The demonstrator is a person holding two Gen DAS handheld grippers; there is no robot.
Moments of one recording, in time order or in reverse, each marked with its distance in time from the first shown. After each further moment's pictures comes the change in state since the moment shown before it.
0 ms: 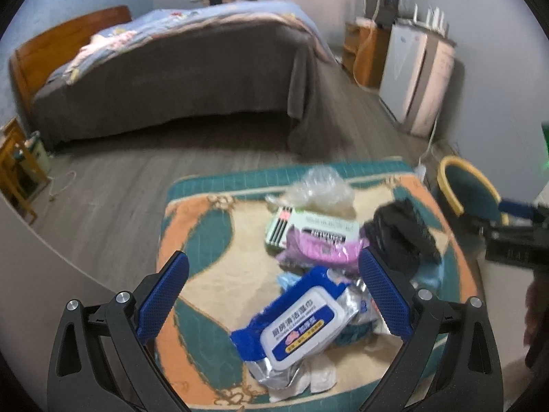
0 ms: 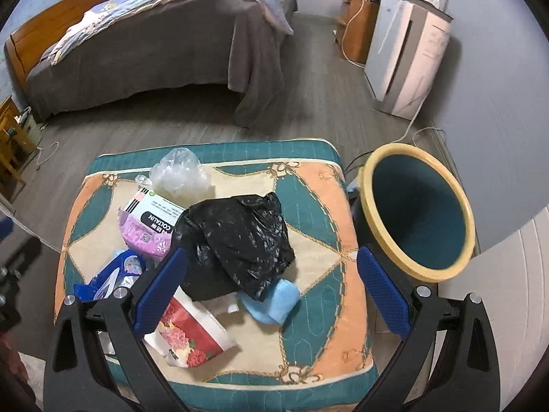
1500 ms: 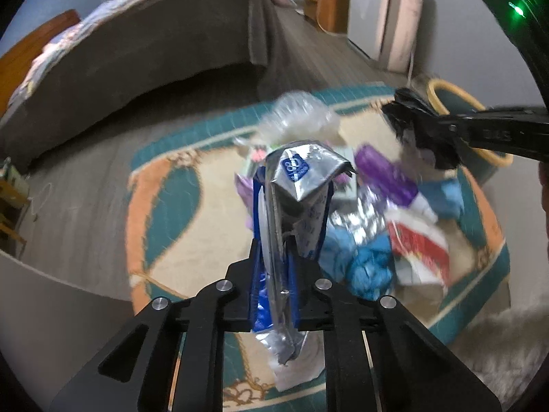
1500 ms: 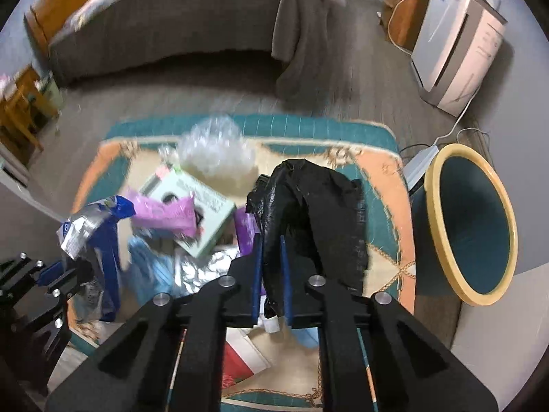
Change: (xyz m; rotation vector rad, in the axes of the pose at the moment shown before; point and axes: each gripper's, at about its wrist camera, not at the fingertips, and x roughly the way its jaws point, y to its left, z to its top) left arm 0.048 -0.011 -0.028 0.164 0.141 -0.059; right arm 0.049 0.035 0.017 -0.075 0.111 0.130
